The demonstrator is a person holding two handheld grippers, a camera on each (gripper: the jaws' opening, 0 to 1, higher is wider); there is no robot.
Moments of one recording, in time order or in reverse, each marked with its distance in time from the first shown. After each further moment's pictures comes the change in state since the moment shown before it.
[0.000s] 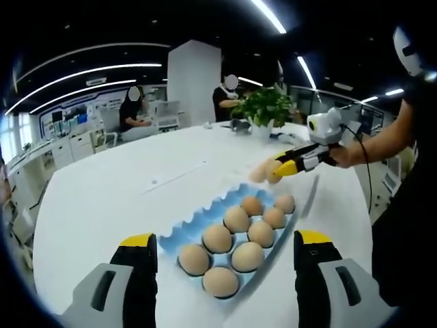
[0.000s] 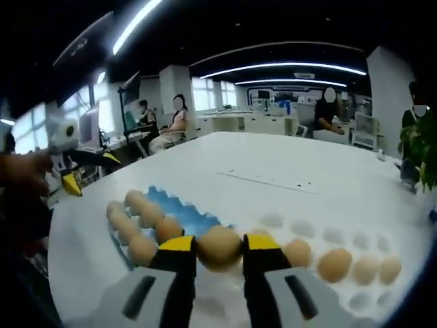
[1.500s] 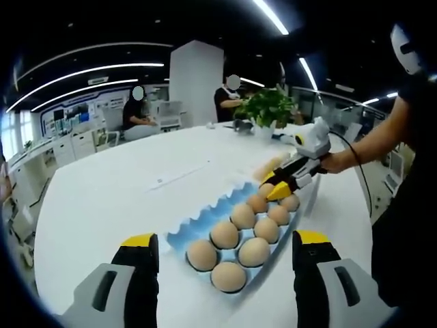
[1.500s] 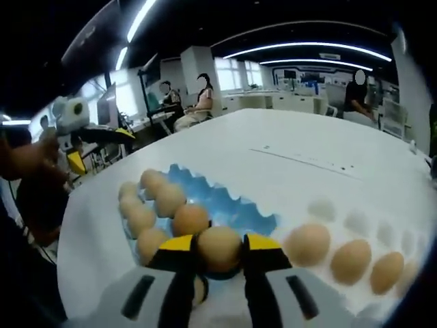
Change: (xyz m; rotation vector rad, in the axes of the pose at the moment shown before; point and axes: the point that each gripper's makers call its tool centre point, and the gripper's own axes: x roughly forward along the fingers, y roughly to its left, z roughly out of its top) left arm -0.007 0.010 -0.002 -0.013 -0.006 0.007; right arm 0.038 0.032 -0.029 -0.002 0.135 0.175
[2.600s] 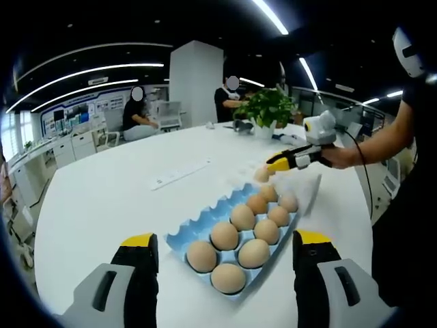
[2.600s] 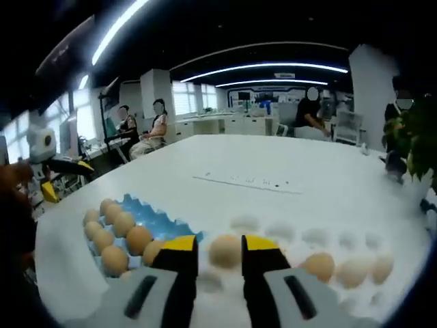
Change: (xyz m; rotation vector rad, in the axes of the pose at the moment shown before) left arm 0.001 0.000 0.002 0.002 -0.002 0.000; right arm -0.051 -0.067 0.022 0.061 -0.145 -0.323
